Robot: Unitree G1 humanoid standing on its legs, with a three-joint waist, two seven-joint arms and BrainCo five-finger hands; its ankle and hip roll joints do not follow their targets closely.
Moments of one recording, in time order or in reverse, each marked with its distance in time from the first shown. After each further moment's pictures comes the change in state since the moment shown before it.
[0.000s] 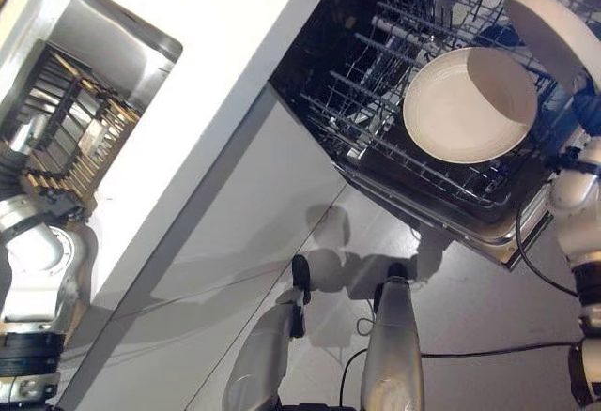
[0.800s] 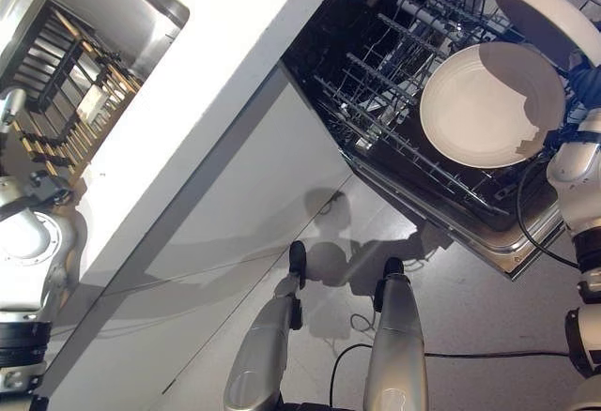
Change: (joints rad) left arm -0.011 0.057 -0.023 -0.003 -0.035 -0.017 0.031; right arm -0.132 -0.016 0.085 0.129 0.116 -0.038 0.123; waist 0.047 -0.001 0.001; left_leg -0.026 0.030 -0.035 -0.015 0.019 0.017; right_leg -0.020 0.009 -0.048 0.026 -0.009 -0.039
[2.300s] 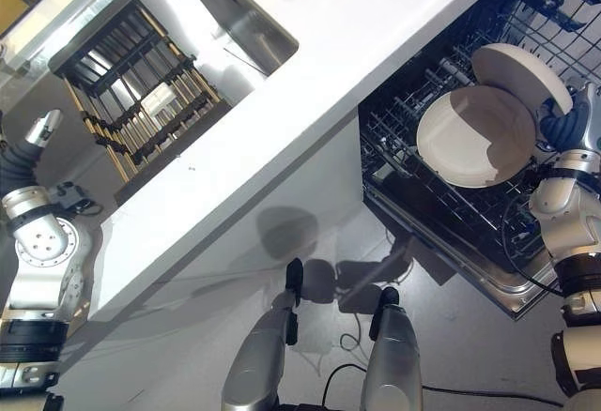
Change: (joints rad) left arm -0.017 -0.045 -0.008 0.088 -0.012 0.008 -0.100; right arm 0.182 0.081 -0.058 0.001 0.041 -0.011 0.048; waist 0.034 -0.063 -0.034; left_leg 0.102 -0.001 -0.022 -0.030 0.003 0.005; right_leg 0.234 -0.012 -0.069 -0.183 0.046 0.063
